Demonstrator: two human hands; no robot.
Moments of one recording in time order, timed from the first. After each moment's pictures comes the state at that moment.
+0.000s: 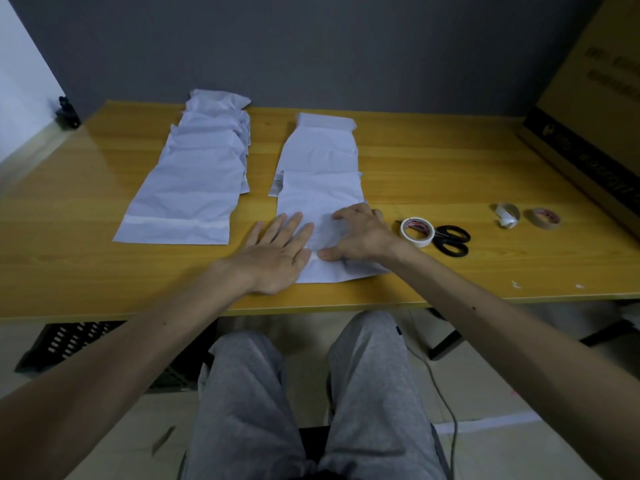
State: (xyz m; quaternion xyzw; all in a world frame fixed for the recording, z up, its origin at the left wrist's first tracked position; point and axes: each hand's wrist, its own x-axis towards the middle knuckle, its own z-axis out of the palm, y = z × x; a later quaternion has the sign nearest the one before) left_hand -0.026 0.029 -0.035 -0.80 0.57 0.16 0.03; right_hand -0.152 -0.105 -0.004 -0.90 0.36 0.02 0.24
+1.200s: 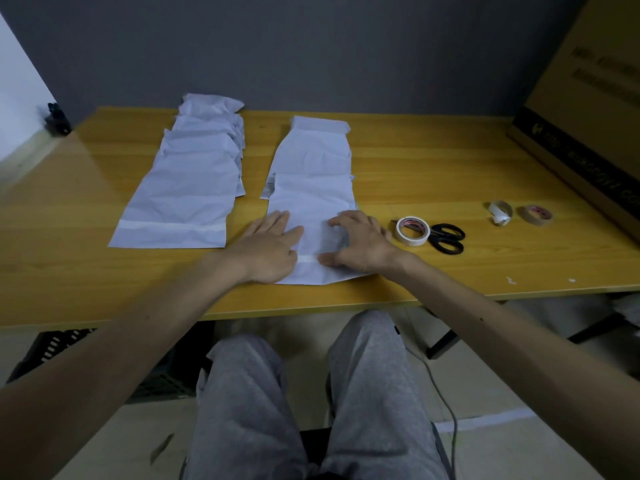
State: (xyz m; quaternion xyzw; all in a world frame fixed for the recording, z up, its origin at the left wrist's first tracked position) left_hand -0.021 0.023 -0.016 -0.80 0.57 0.16 0.03; right_hand -0.165 -0.099 -0.015 -0.90 0.34 -0.01 0.25
